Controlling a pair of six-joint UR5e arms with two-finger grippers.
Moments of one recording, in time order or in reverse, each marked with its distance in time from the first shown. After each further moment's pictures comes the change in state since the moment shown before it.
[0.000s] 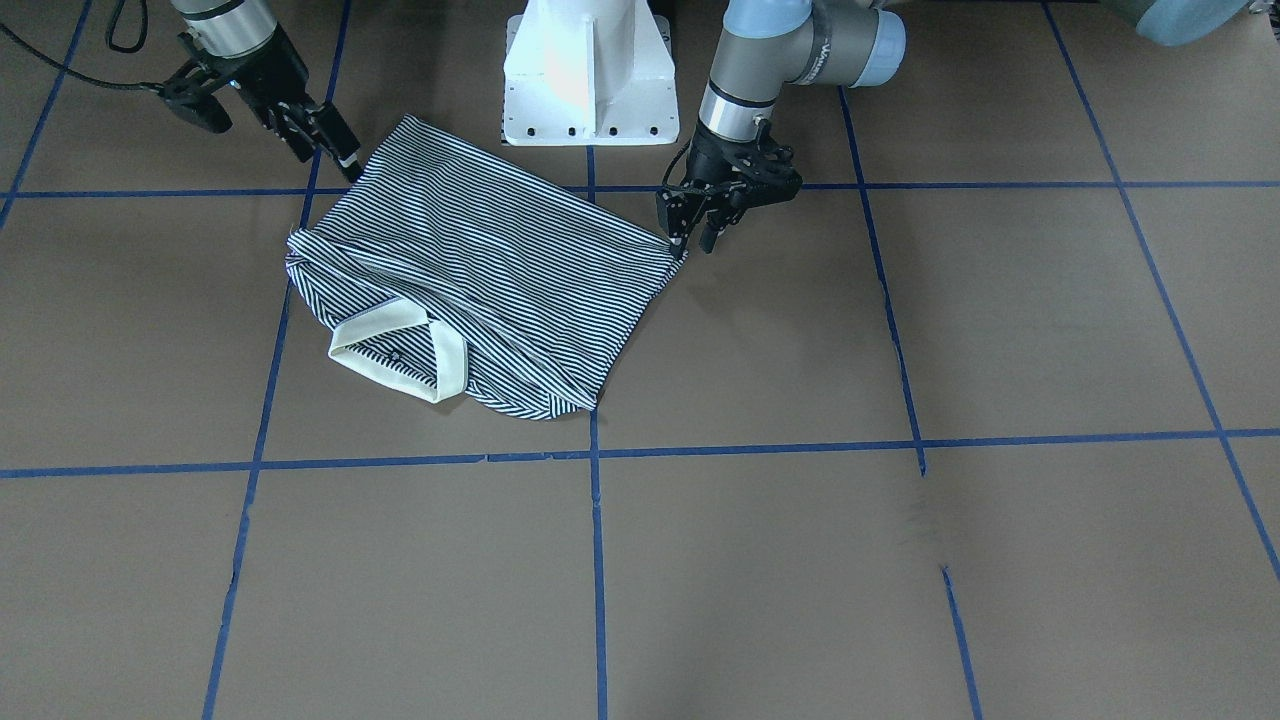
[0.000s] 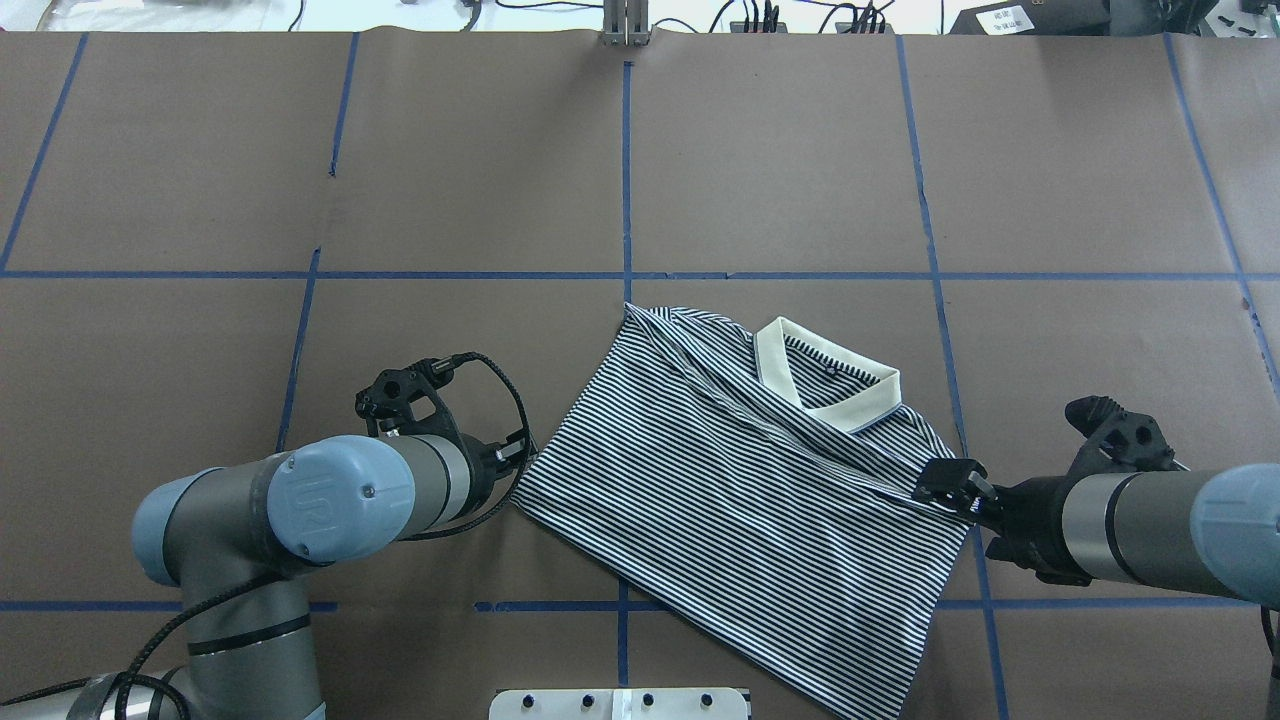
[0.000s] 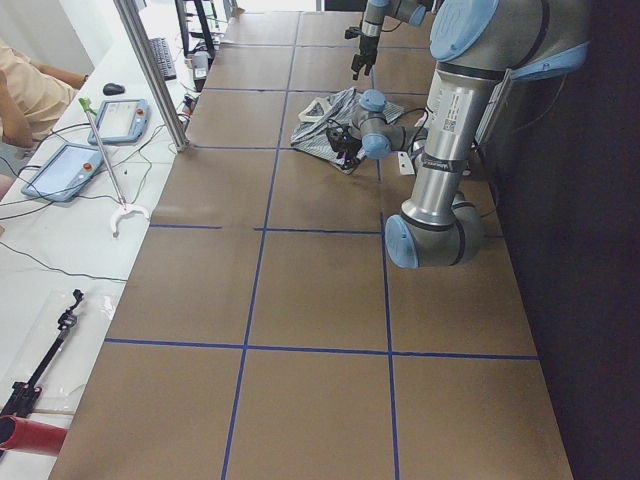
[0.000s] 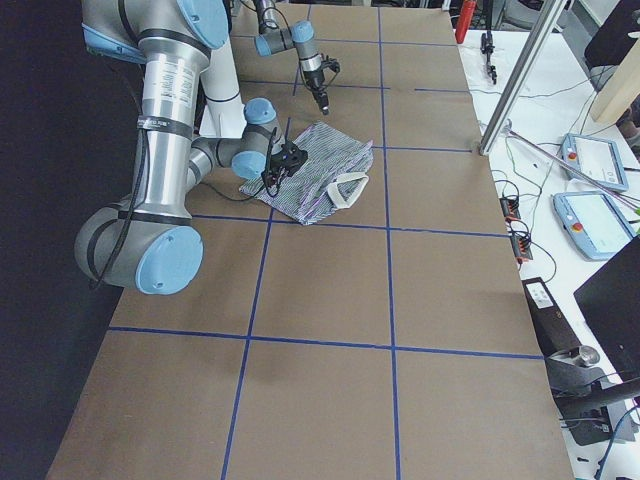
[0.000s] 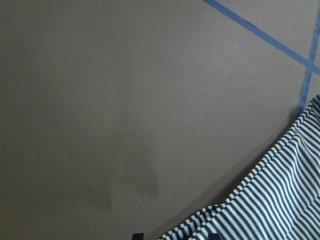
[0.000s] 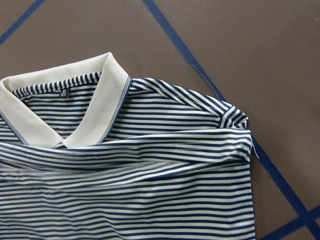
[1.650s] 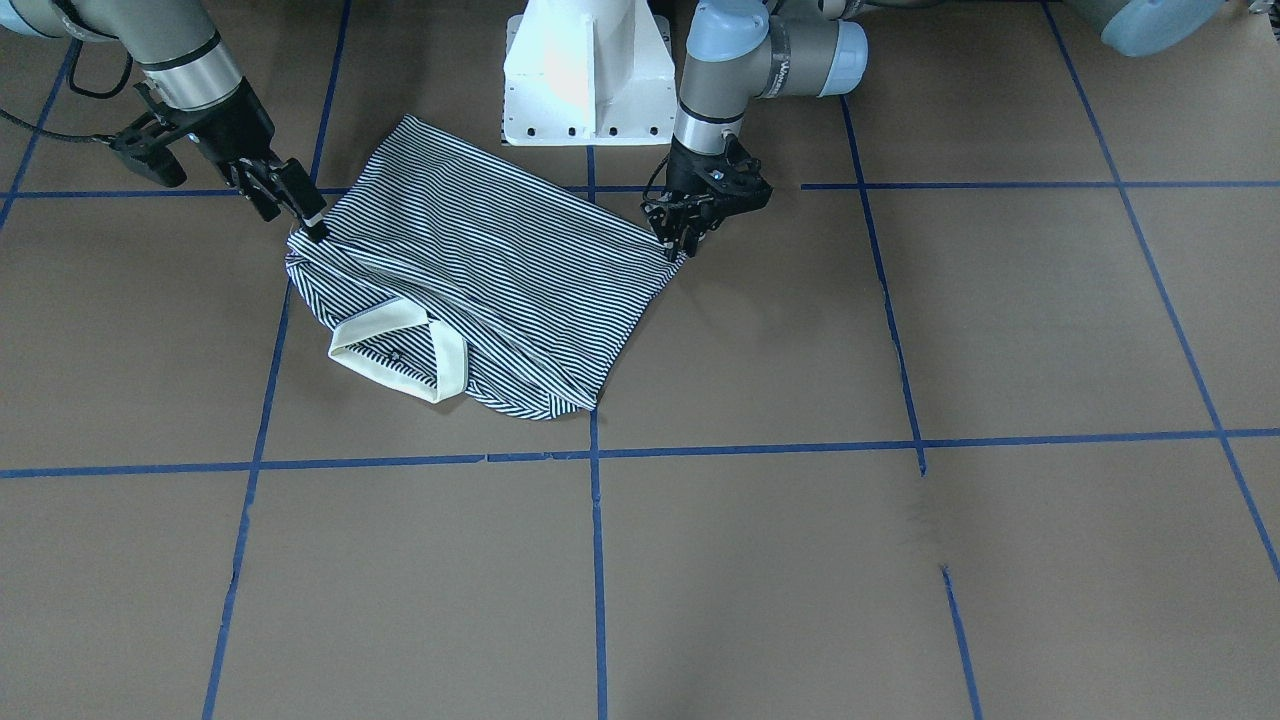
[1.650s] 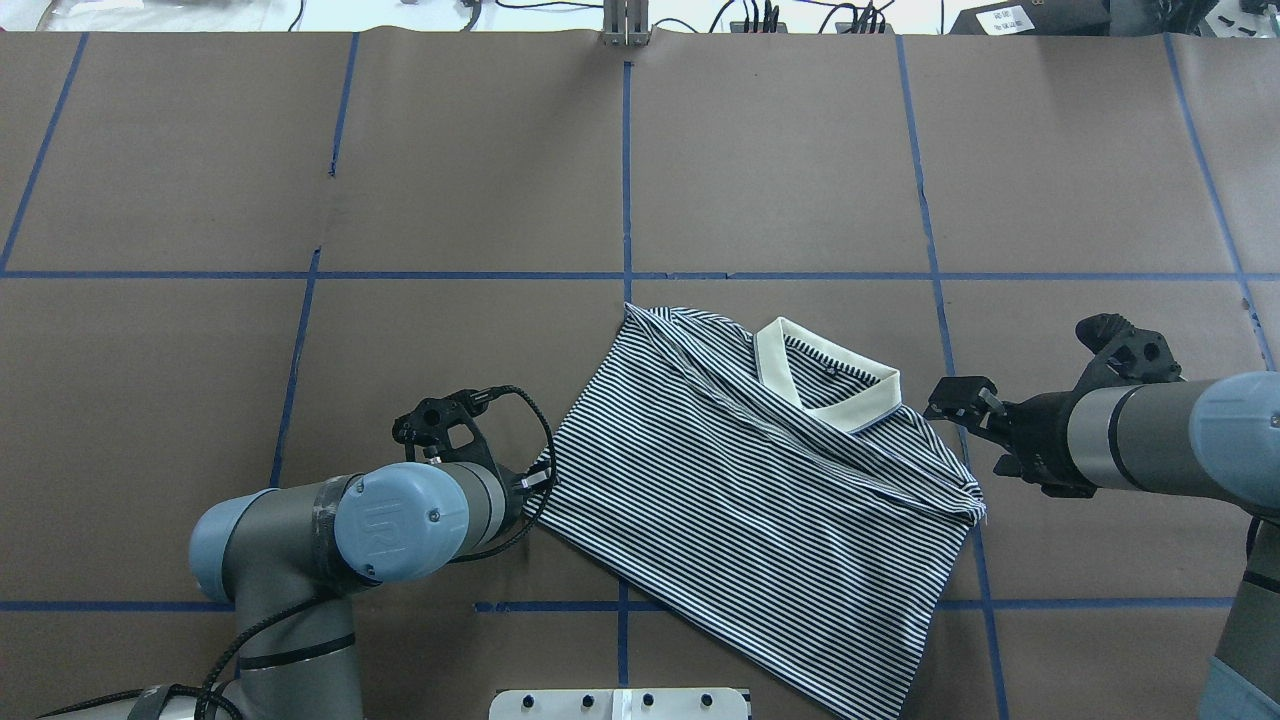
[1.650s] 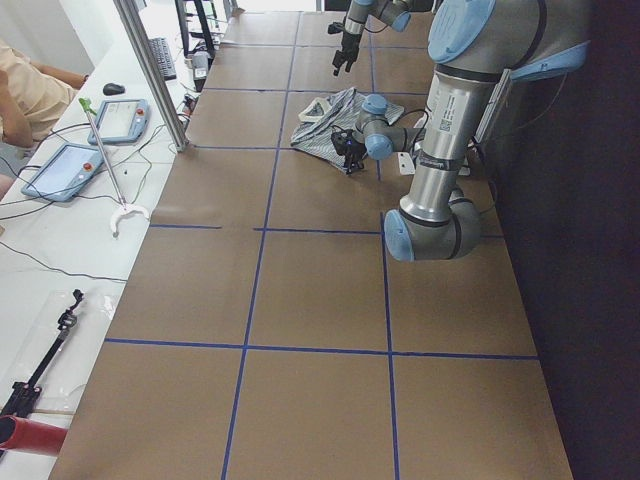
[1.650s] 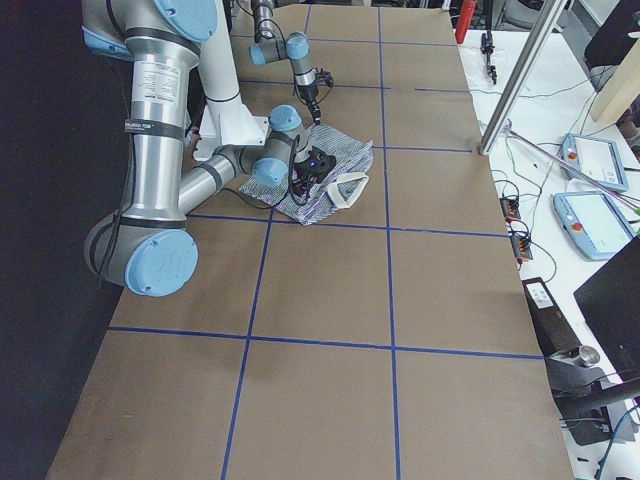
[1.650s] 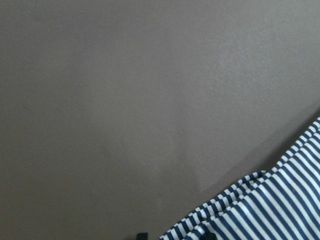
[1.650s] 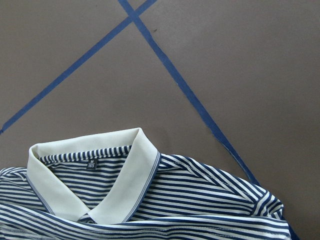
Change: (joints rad) left arm 0.034 -0.051 0.080 0.025 0.005 0.013; right arm 0.162 0.067 -0.077 0.000 0.057 -0.109
